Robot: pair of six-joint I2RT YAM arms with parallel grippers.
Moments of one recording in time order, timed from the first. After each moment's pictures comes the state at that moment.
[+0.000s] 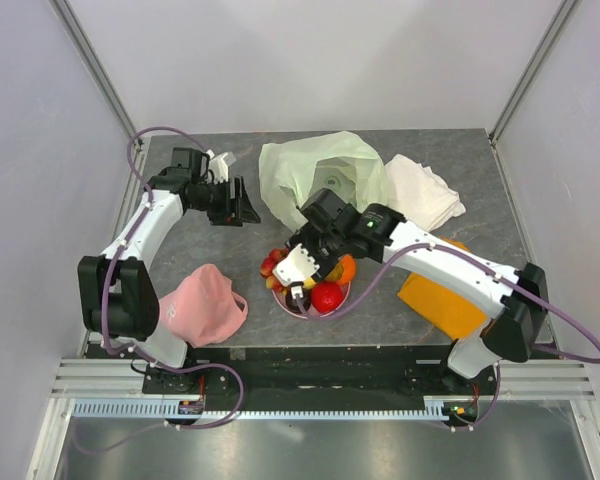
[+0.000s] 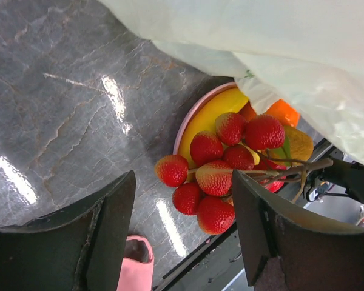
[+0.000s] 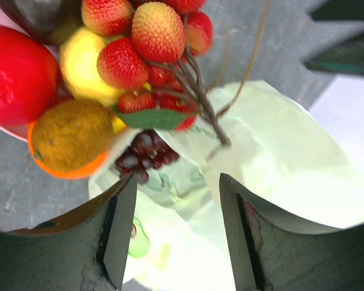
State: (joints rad) left arm -0.10 1.58 1.30 -0.71 0.62 -0.13; right arm 0.94 1.58 1.48 -0.88 -0.06 -1.44
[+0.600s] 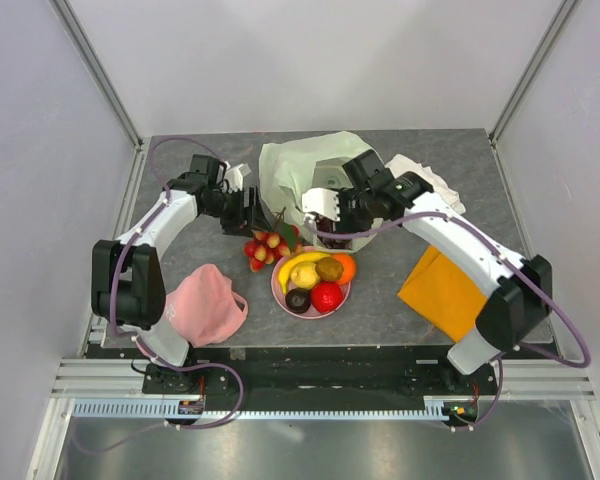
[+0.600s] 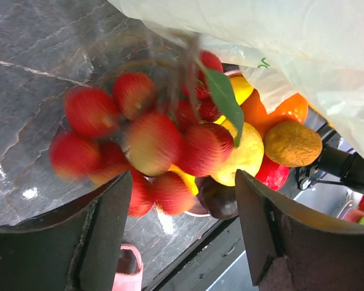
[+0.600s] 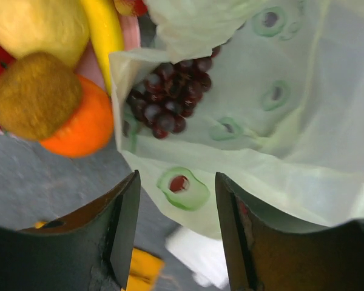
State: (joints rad) left arm -0.16 1.67 1.25 -0.67 0.64 -0.18; right arm 0.64 1.56 1.49 -0.87 -0.17 -1.05
